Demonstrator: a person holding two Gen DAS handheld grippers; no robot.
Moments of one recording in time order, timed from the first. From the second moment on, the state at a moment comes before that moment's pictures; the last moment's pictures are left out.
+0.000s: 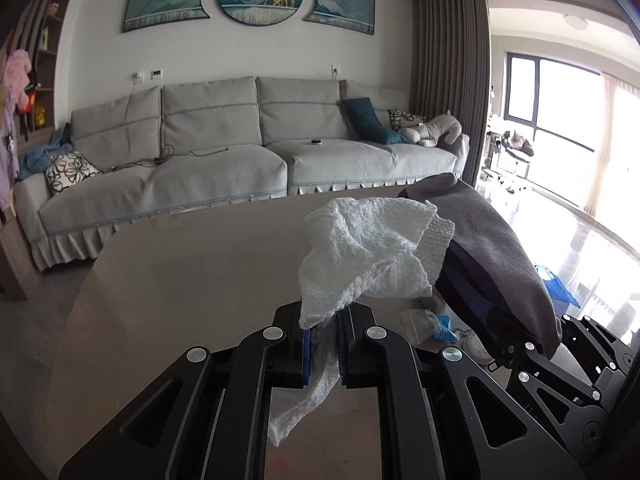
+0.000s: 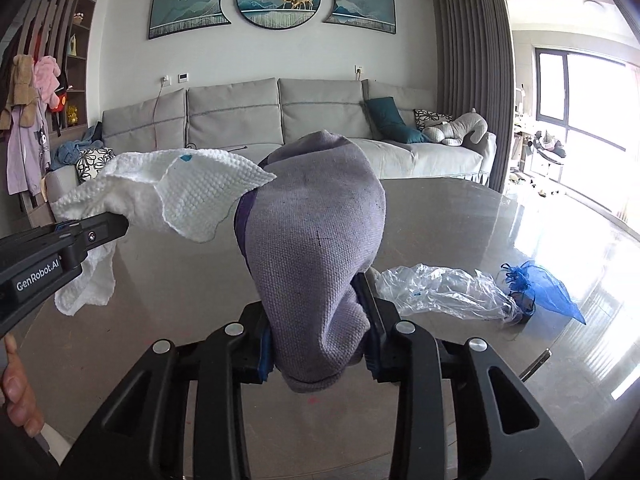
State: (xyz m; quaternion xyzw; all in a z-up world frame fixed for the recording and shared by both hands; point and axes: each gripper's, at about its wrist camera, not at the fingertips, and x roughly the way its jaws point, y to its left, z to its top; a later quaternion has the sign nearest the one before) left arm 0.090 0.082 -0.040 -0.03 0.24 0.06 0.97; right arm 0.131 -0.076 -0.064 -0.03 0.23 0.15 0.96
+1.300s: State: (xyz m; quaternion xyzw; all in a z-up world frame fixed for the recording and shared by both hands) left arm 0.025 -0.283 -0.199 0.12 0.38 -0.27 0.87; right arm -0.048 -0.364 -0.166 0.09 0.31 -0.17 0.93
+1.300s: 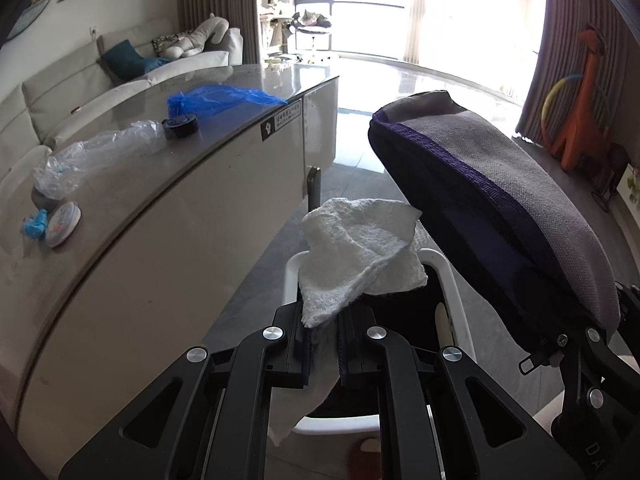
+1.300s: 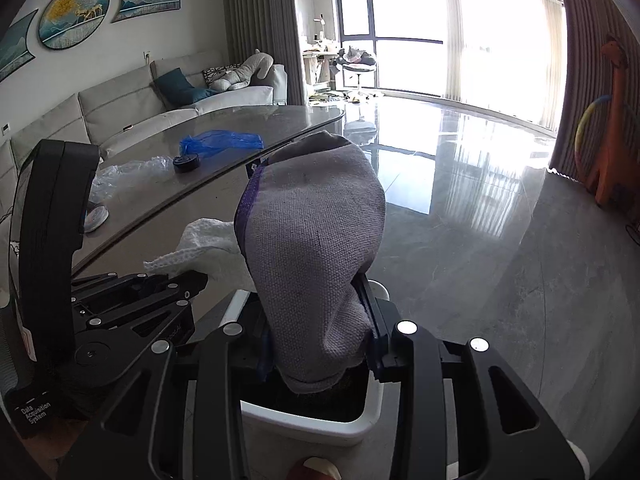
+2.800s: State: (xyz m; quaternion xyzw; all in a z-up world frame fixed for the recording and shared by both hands) left arm 0.083 -0.244 -0.217 0.12 0.41 -0.18 0.89; right arm 0.010 -0.359 -0.266 0.08 0.45 -0.15 0.88
